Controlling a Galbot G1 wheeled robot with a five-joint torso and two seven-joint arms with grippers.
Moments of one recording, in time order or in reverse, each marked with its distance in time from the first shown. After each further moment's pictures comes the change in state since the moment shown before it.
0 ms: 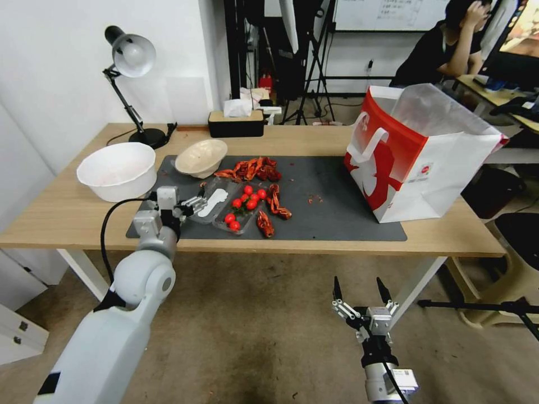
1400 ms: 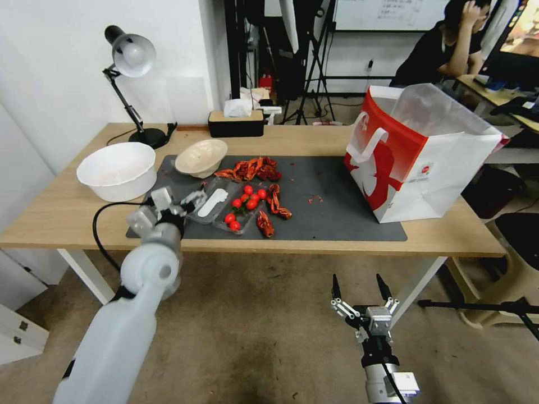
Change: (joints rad) left arm -0.214 -0.074 0.038 0.126 -0.559 -0.063 -0.225; right arm -0.013 0.001 0.002 0.028 -0.045 0.023 -0.006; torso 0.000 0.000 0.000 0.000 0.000
